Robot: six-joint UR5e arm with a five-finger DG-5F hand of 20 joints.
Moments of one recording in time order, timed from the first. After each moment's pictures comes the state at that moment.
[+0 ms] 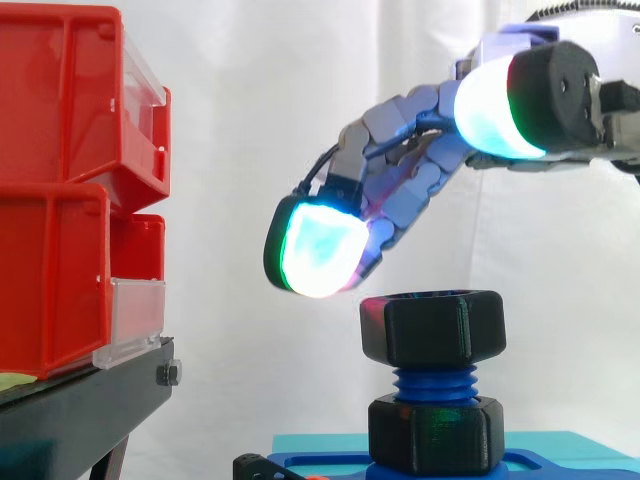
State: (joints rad) arm 0.12 -2.19 -1.17 -2.90 -1.68 -1.54
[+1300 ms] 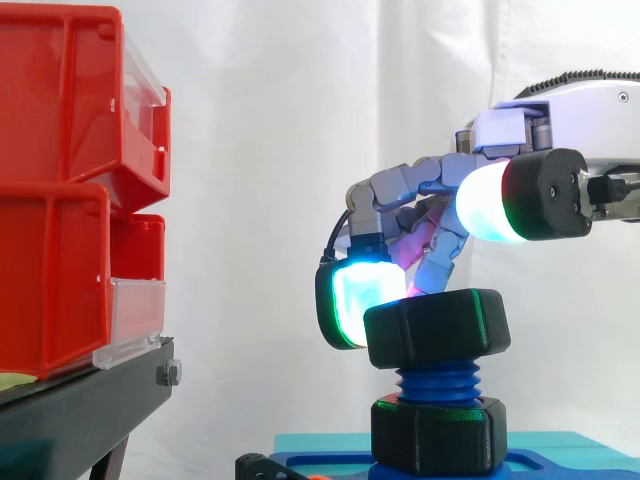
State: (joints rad) arm 0.08 -2.19 -1.19 -2.91 -1.69 -1.53
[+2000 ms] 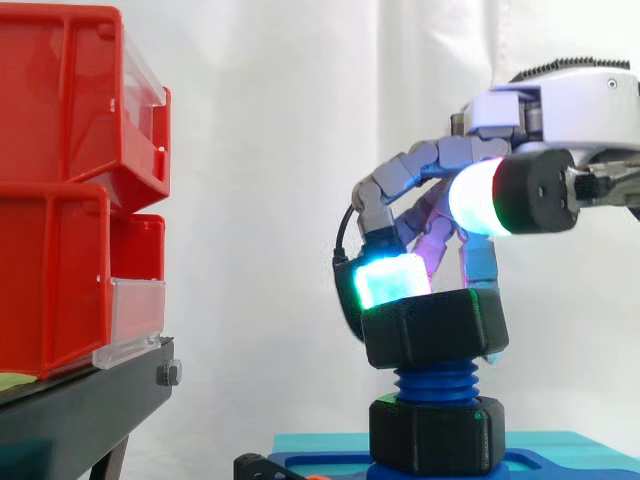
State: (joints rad) arm 0.07 -2.19 -1.16 -2.92 -1.72 -1.53
